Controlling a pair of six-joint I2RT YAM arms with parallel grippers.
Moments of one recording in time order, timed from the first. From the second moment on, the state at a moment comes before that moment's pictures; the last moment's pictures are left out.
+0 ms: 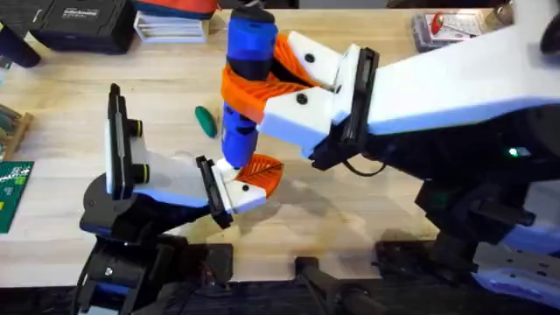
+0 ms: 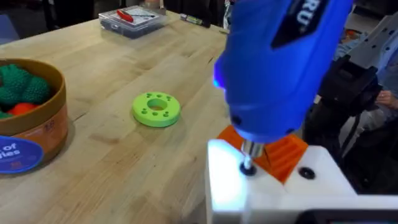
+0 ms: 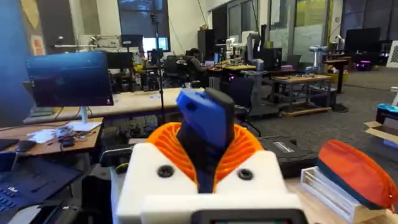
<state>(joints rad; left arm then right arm) -0.17 0.01 0.01 -0.10 1.01 -0.11 0.92 1.03 0.54 0.84 -0.29 0.14</state>
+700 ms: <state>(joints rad) -0.17 0.01 0.01 -0.10 1.01 -0.11 0.90 1.03 0.64 0.75 -0.31 0.10</state>
